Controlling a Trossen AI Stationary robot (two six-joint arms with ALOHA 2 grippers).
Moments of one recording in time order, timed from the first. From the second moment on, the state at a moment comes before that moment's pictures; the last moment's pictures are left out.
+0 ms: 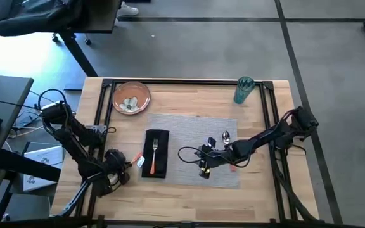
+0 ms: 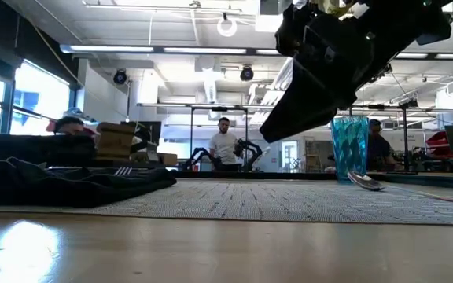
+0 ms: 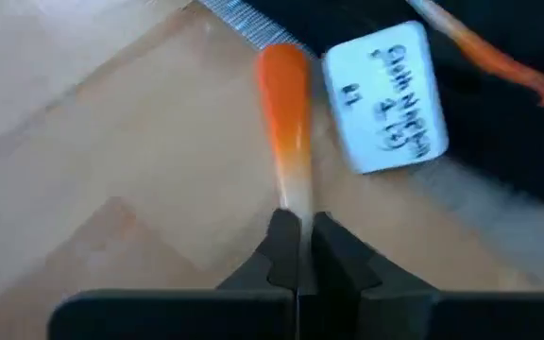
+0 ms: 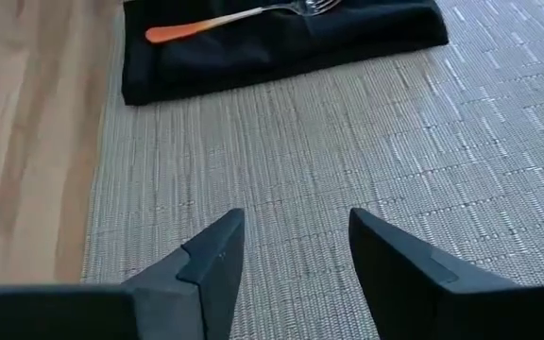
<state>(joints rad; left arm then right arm) -1.10 1.52 0.53 -0.59 -0.67 -1.91 0.35 1.72 0.87 0.08 0.37 0.44</state>
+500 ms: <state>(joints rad) -0.99 1.62 0.84 -0.93 -0.61 -1.91 0.35 1.72 0.87 0.08 0.37 0.44</state>
